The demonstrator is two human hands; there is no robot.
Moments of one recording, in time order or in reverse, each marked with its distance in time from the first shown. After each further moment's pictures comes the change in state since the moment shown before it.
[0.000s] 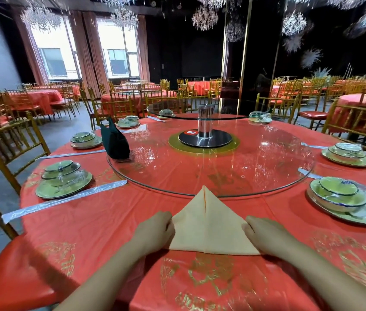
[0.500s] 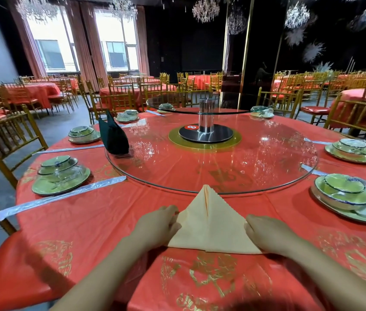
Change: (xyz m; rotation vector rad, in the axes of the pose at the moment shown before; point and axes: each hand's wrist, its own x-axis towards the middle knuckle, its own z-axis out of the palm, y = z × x) left_hand 0.008 0.001 -0.002 0.157 -0.046 0.058; right_hand 0.010 -0.001 0.004 -0.107 -0.098 0.002
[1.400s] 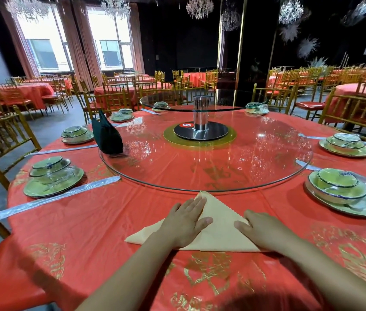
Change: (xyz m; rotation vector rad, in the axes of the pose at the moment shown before) left_hand 0.029 0.048 0.027 -0.037 -0.130 0.173; right_hand -0.007 0.003 0.000 0.181 0.022 0.007
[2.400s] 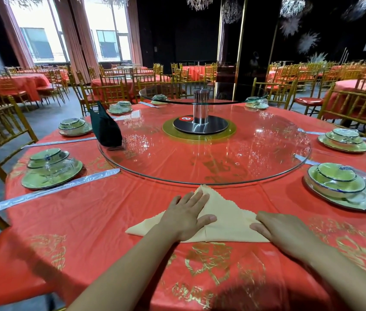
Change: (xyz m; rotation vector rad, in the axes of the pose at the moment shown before) left_hand -0.002 0.002 0.003 0.082 -0.015 0.013; right_hand -0.024 0.039 0.007 -0.202 0.243 -0.187
